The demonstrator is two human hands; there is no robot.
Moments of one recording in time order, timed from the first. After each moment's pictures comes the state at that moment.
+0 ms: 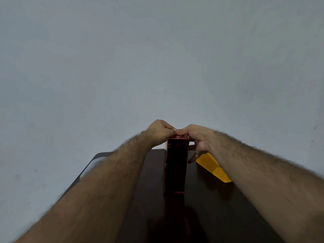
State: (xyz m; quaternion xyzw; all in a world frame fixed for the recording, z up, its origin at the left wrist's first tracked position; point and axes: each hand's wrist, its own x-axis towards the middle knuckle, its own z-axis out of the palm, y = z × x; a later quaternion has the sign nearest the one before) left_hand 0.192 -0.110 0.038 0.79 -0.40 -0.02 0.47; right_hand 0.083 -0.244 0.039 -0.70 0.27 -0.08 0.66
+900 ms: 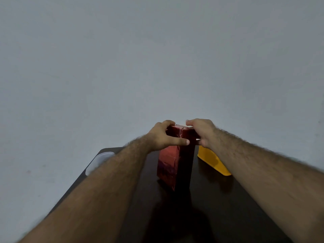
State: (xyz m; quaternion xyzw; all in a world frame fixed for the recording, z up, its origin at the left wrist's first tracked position) left_hand 0.180 -0.095 0.014 0.79 -0.44 -0.05 0.42; right_hand 0.084 -0.259 0.027 -0.65 0.25 -0.28 0.67
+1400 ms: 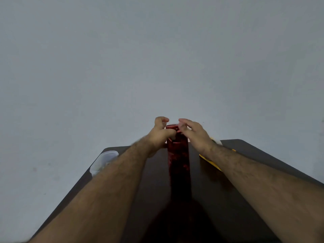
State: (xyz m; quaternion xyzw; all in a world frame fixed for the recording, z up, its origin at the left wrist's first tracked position) left_hand 0.160 -0.088 0.006 0.68 -0.36 -0.16 0.62; right_hand 0.076 -0.247 -0.017 -0.82 0.06 -0.33 0.47
